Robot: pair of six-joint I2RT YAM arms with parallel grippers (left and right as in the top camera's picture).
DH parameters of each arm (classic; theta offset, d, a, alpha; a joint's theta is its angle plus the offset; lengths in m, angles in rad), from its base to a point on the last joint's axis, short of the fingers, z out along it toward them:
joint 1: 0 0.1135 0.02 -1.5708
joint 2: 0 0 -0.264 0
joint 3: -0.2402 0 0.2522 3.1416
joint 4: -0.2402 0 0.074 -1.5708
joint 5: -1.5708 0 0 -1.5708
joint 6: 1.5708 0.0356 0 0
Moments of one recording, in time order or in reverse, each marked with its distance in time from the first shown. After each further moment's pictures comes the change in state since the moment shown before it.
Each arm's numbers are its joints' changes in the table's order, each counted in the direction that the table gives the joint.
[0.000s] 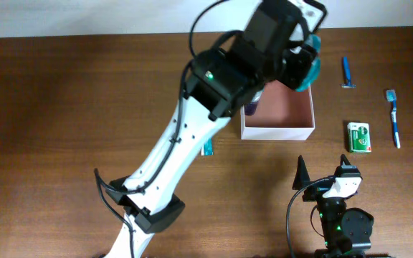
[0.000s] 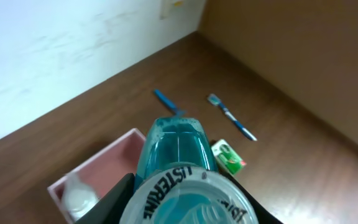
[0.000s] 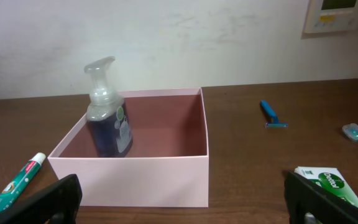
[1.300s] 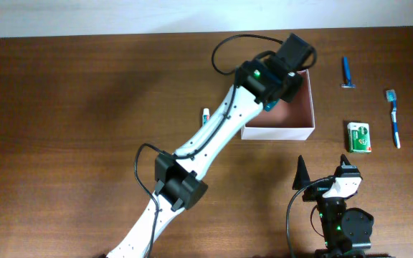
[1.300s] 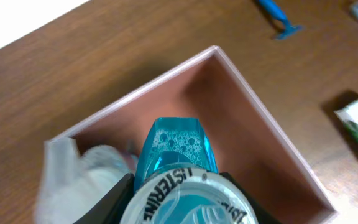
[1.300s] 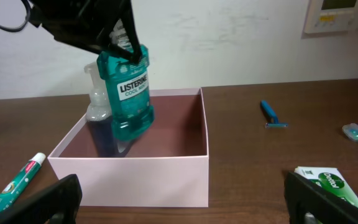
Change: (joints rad) left arm 0.029 0.364 0.010 0.015 0.223 0.000; right arm 0.000 0.000 0.000 0.000 0.000 0.000
